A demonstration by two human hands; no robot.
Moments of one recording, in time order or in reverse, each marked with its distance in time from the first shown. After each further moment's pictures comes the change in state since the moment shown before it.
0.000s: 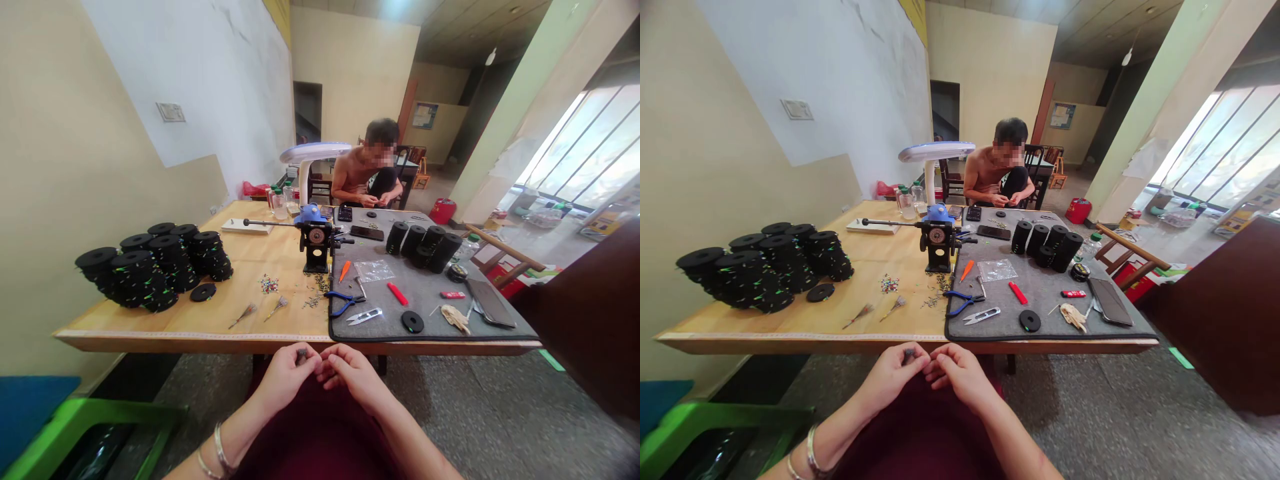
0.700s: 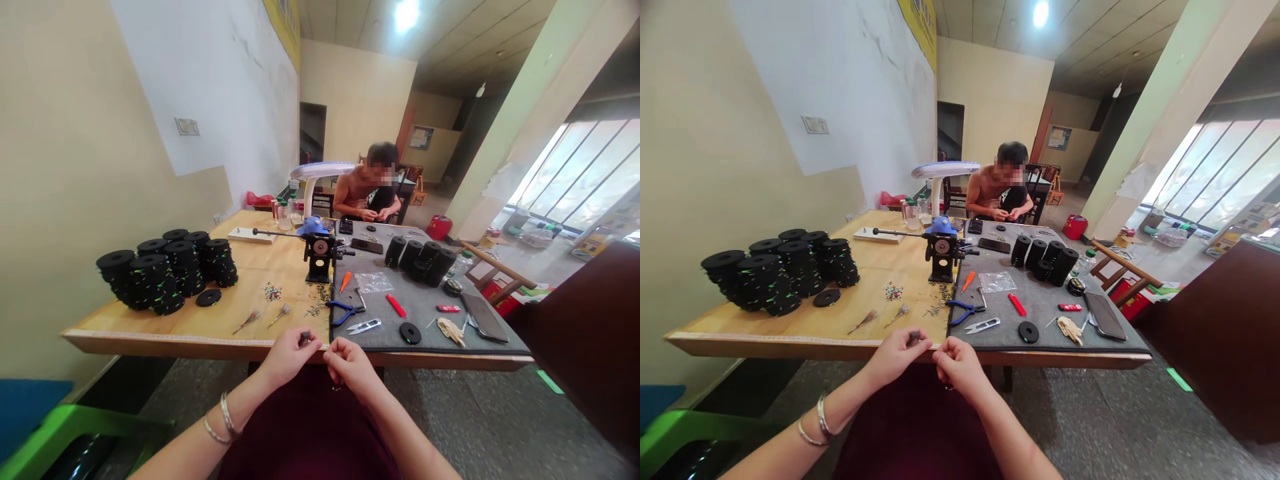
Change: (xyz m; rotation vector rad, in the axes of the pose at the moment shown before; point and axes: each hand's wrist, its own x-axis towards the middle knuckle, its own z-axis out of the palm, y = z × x) left_hand 0.024 0.024 -0.021 0.170 0.015 0.111; right_hand 0.014 -0.020 0.010 -0.242 0.047 -0.121
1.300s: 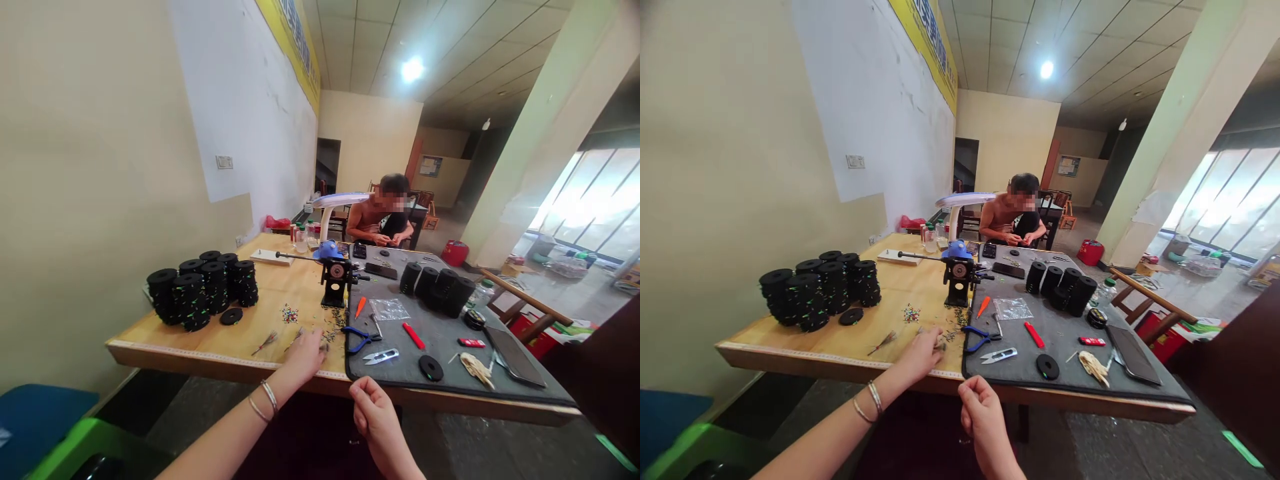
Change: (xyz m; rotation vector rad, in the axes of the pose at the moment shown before) left_hand 0.046 -0.032 -0.003 0.506 0.118 -0.050; right_hand -0.019 0.017 0.009 0.238 0.242 -0.019
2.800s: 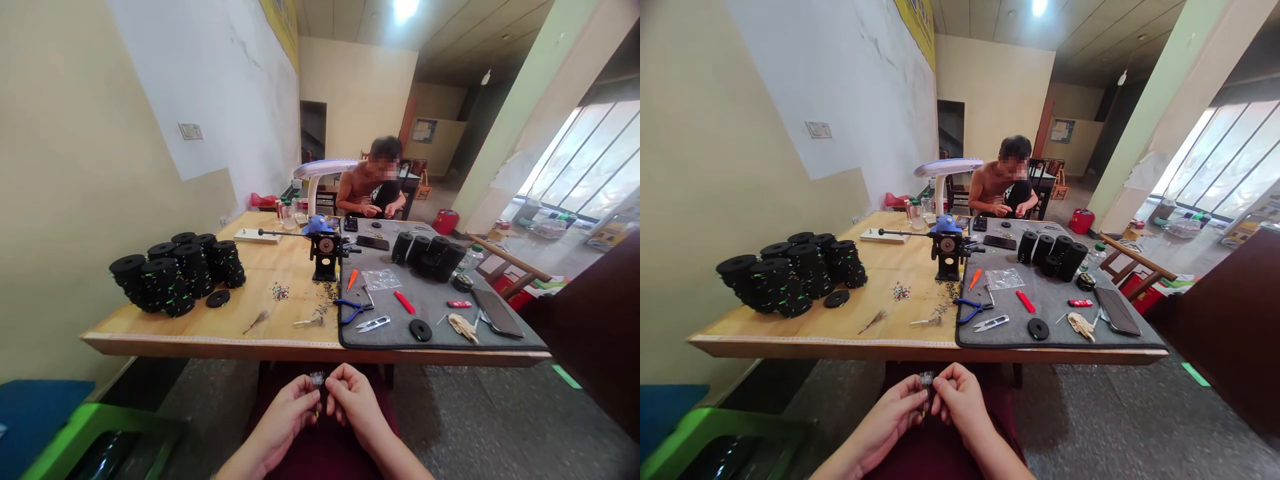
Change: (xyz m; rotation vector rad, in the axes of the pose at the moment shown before) left_hand -0.123 0.002 0.029 -1.459 -0.352 -0.494; right_hand -0.014 0.025 0.014 -0.112 -0.103 0.140
